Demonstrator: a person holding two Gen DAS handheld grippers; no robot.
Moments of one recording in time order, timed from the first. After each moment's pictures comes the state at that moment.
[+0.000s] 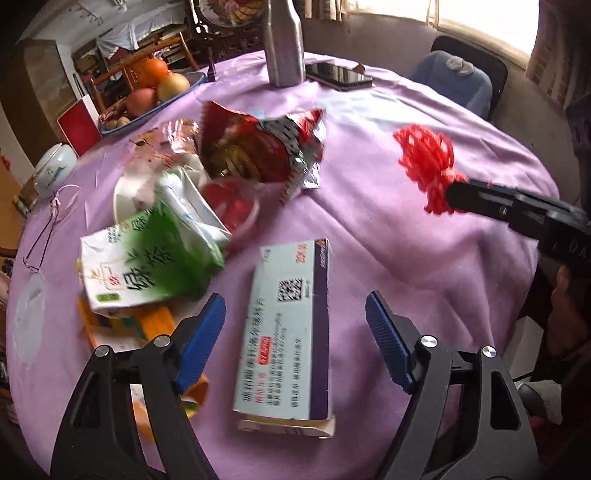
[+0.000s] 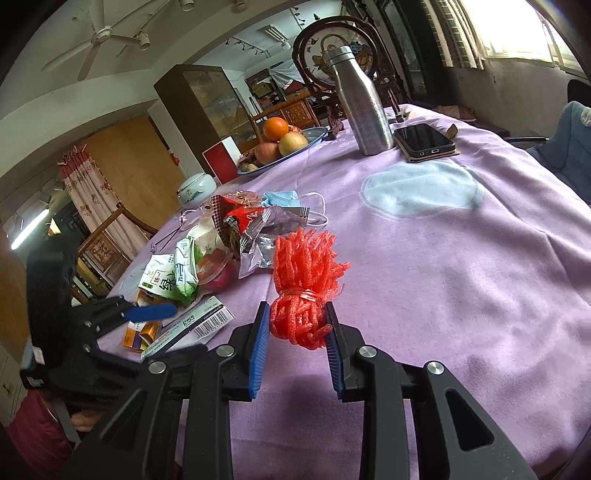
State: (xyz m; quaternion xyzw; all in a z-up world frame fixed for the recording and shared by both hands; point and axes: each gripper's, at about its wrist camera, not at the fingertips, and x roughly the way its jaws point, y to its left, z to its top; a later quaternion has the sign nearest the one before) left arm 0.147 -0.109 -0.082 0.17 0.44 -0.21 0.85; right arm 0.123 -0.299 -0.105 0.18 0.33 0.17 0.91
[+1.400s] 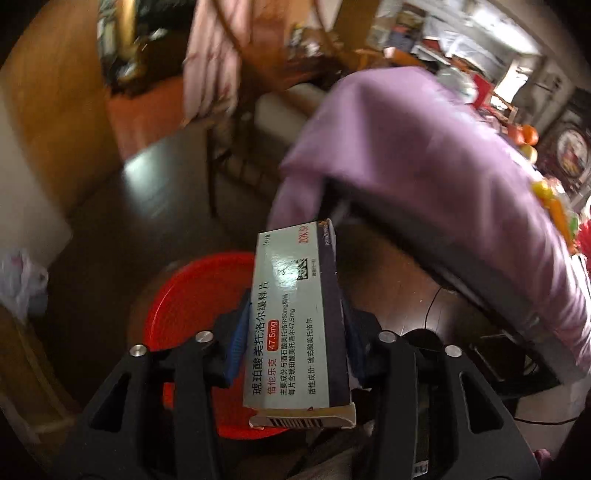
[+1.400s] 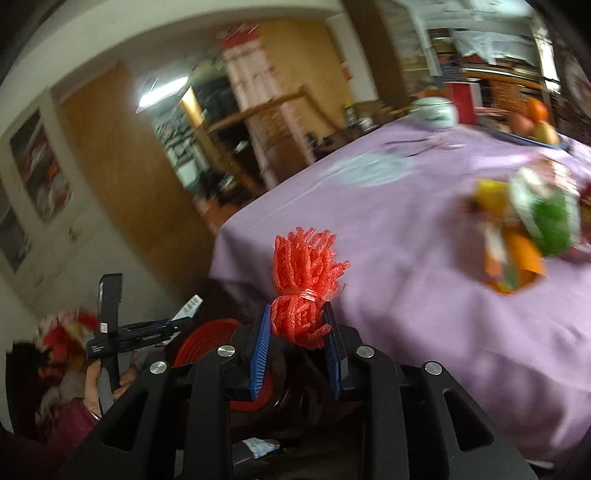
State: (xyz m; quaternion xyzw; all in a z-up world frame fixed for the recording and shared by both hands) left arm -0.161 0.325 -0.149 -0.24 0.43 0.21 0.84; right arm -0.003 0.029 -0.057 -0.01 0.37 0.48 0.80
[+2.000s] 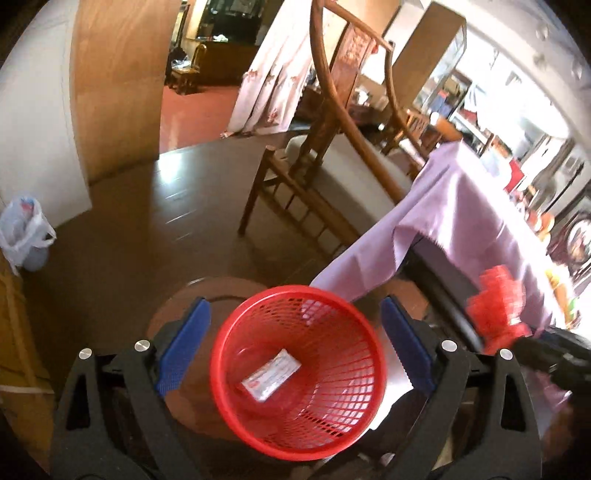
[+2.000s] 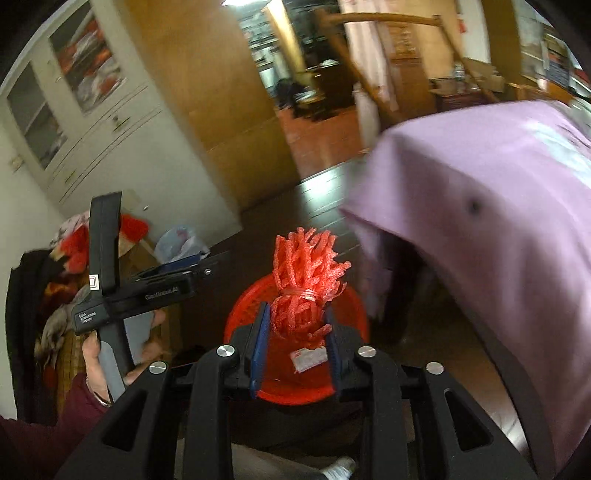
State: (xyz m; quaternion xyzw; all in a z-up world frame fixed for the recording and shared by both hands) left arm -0.246 0.396 -0.136 -0.32 0.32 0.27 0.85; right arm -0.092 0.239 -0.103 -0.15 0.42 0.59 0.67
